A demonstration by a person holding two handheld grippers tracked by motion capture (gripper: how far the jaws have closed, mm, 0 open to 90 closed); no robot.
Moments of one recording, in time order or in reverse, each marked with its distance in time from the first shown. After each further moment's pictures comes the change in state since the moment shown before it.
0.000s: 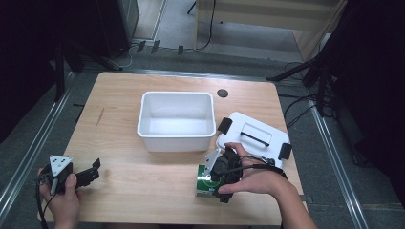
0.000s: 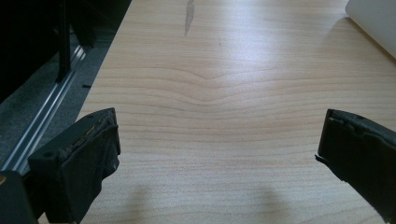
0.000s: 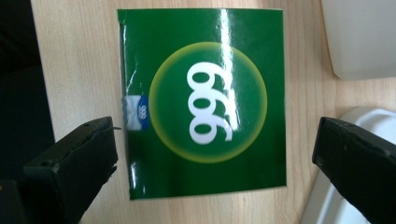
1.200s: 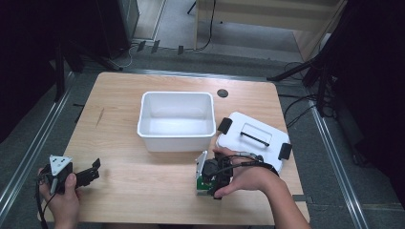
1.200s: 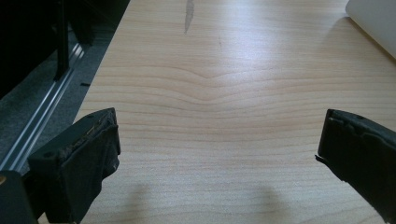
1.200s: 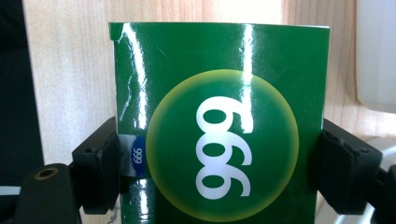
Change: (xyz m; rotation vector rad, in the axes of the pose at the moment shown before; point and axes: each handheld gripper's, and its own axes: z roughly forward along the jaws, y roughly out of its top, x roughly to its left) left arm 0.001 0.000 0.000 0.006 -0.008 -0.010; right arm -0.001 0.018 0.017 0.065 0.034 -0.097
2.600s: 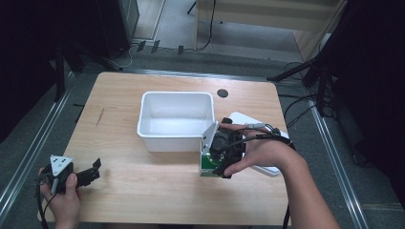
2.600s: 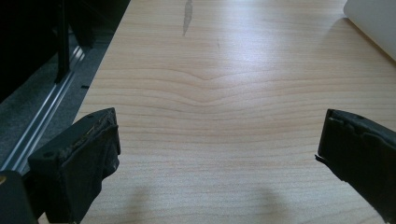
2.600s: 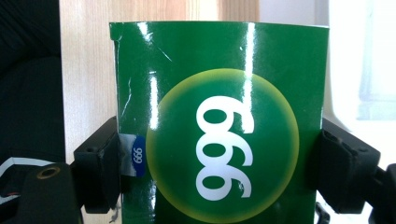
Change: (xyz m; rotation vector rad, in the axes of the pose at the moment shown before) left arm -0.001 0.000 0.000 -0.010 0.004 0.007; right arm -0.032 0.009 -0.092 -0.060 -0.028 -0.044
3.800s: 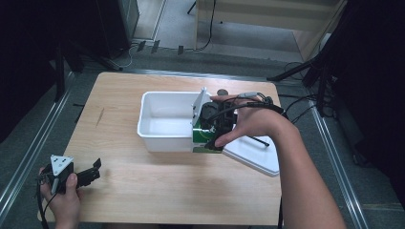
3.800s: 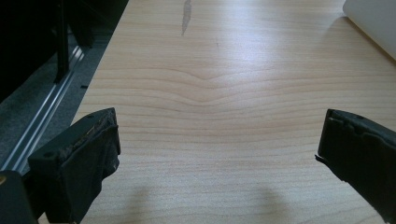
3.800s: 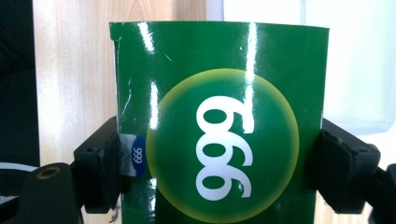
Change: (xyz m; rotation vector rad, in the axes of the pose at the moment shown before) left arm -0.001 0.000 0.000 0.003 -0.004 0.005; right arm -0.051 0.037 -0.034 0.015 -0.028 -0.005
